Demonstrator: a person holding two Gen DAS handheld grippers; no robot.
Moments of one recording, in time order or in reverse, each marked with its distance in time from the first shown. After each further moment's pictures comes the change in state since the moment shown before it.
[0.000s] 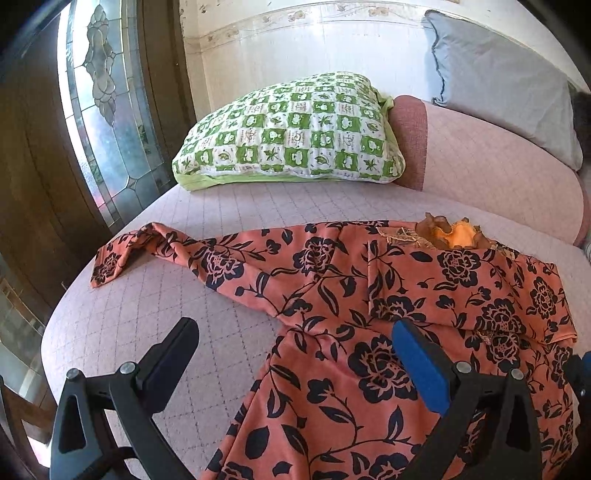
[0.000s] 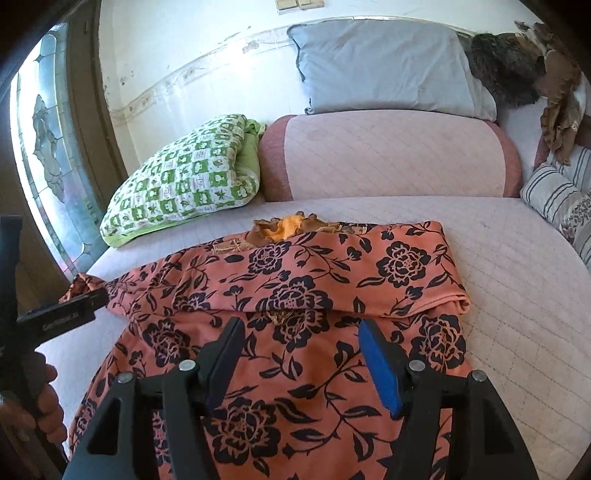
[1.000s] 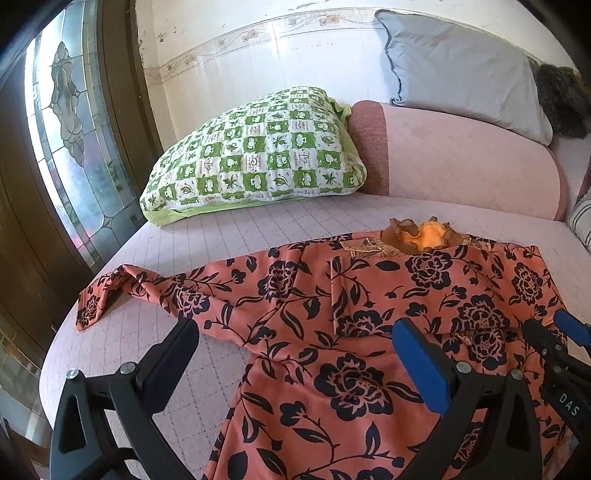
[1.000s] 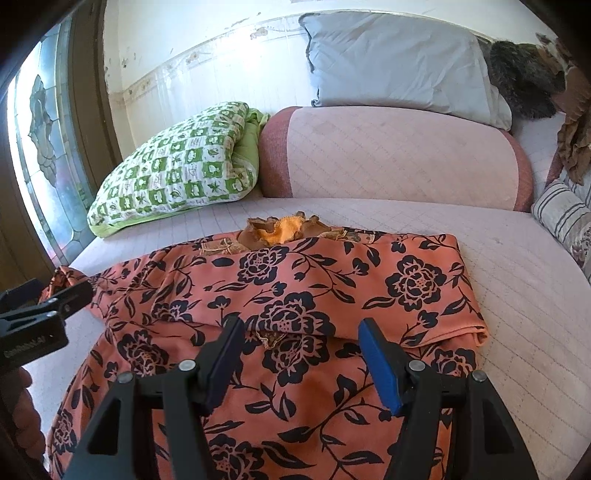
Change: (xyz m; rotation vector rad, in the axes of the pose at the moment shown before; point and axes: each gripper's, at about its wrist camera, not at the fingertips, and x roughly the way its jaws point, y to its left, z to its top) left arm -0.004 -0.030 0.010 0.129 -0.067 -0.064; right arm 0.048 0.010 0.017 -0.050 0.016 -0.055
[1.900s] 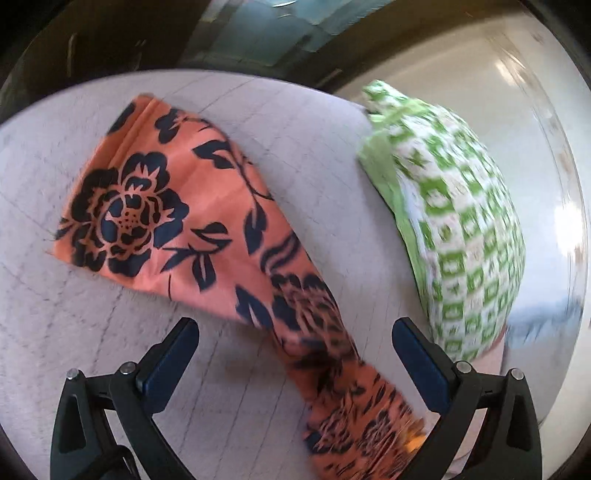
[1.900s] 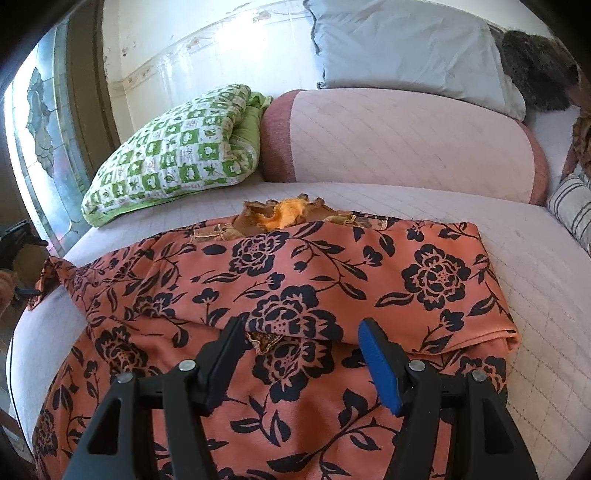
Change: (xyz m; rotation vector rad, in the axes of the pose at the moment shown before) left arm 0.182 0.354 -0.014 -1.176 0.377 -0.205; right arm 0.042 -0.004 -0.005 0.007 0.042 0.019
